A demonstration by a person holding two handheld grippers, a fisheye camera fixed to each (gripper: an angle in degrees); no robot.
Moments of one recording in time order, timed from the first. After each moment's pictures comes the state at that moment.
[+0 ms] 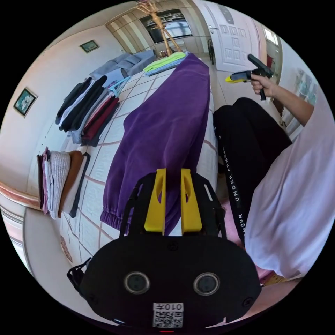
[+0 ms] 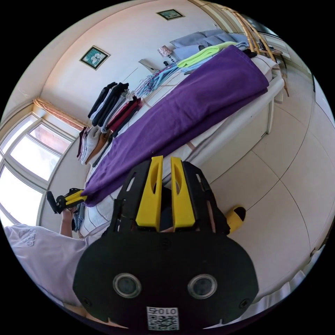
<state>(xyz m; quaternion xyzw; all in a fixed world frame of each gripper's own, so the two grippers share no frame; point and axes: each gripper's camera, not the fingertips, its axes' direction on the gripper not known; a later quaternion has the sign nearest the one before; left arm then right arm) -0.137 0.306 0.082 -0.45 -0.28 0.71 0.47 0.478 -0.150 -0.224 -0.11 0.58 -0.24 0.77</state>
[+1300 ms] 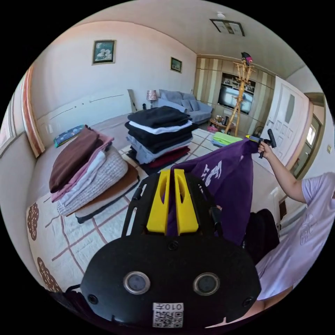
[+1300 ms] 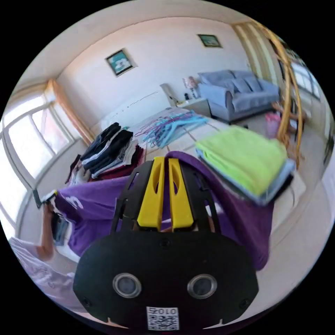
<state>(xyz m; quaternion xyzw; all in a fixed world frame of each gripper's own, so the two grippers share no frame) -0.081 -0.010 0.168 -0.25 -0.25 0.58 0.74 0.293 -0.386 0.021 -0.11 0.57 -0.42 0.70</state>
